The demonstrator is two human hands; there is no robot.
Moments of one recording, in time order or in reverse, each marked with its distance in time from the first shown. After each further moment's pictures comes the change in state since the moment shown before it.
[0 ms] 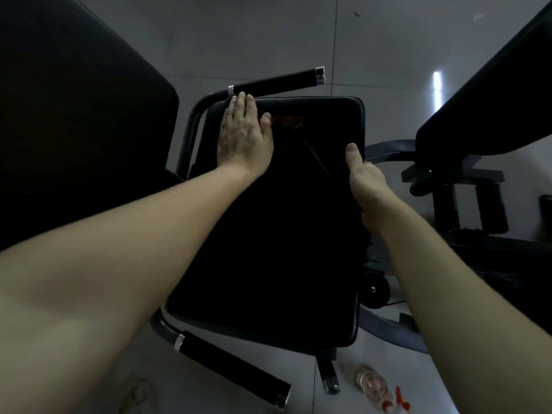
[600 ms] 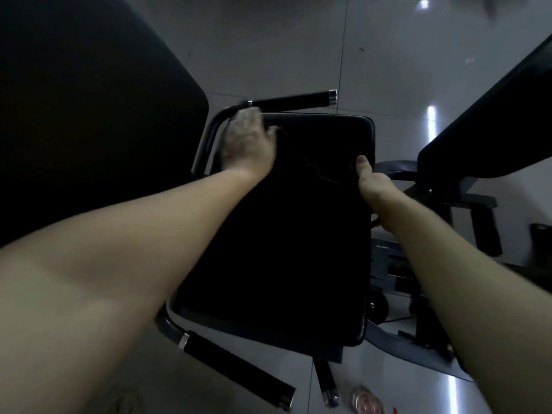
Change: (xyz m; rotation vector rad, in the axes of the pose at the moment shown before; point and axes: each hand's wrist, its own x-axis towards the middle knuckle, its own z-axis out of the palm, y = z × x) left_hand -0.001 -0.019 -0.016 0.044 0.048 -0.012; right_hand -0.003 -0.009 0.004 -0.354 0.158 0.007
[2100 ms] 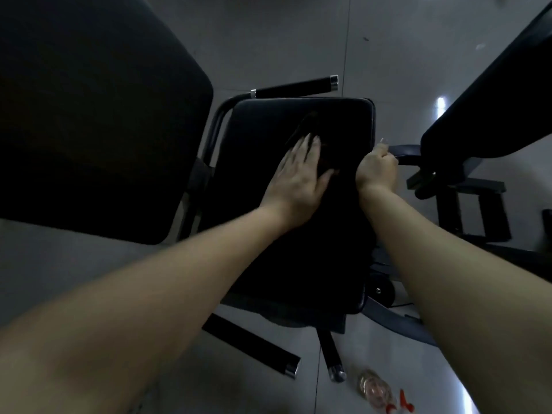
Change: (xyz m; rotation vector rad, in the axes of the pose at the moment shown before) left_hand -0.116 0.044 0.013 -0.146 -0.210 0.358; right_hand 0.008 0.016 0.019 0.285 0.344 -0.148
